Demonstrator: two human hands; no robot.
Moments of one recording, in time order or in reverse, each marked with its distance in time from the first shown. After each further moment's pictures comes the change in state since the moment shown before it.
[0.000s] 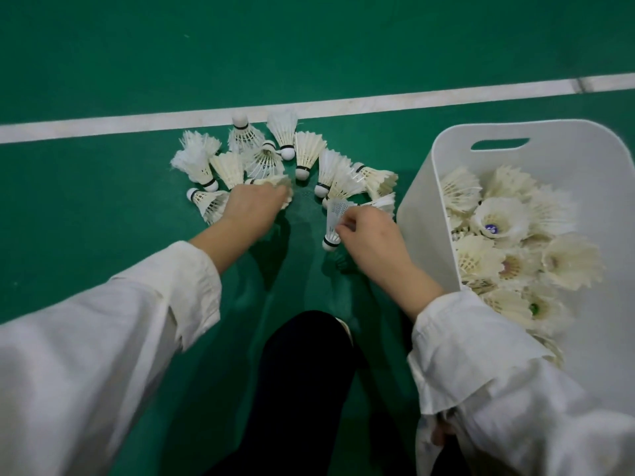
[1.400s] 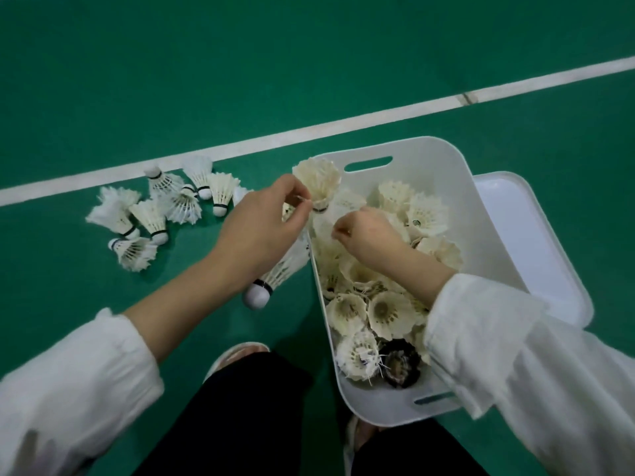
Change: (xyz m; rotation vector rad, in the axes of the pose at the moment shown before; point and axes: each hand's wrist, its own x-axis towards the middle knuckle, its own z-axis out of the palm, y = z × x) left_hand -0.036 0.142 -0.136 -0.865 0.241 0.056; right_hand 0.003 0.119 -0.096 -0.237 -0.055 -0.085
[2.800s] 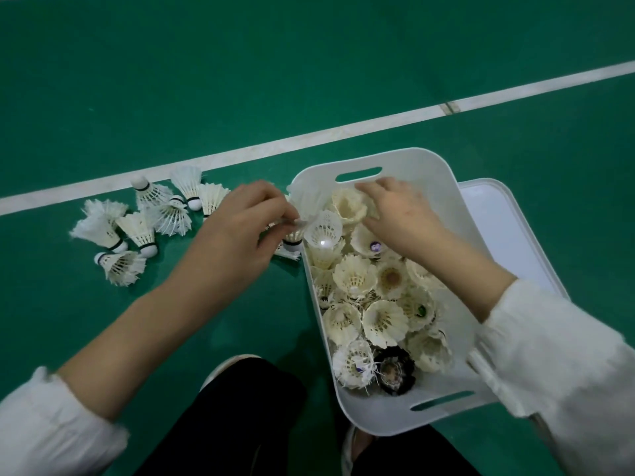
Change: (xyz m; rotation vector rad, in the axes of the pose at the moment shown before) left_hand -0.013 -0.001 -0.028 0.110 0.108 0.408; right_hand -0.019 0.013 -0.062 -0.063 0.075 0.110
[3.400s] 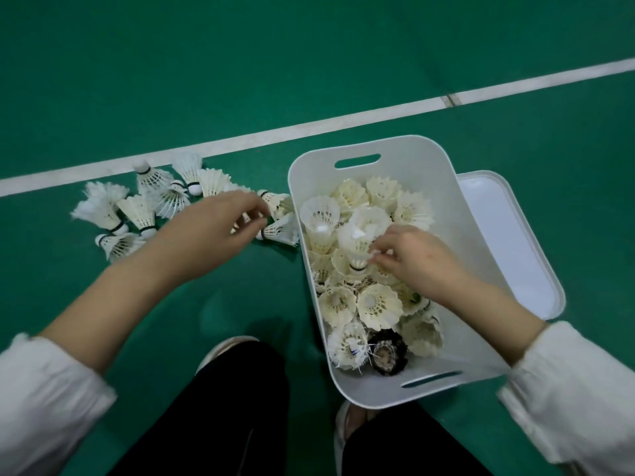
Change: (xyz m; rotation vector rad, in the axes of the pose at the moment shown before) left_hand -0.013 -0.032 -0.005 0.071 -0.310 -0.177; right_hand -0.061 0.023 0.025 -0.009 -0.074 -0.136
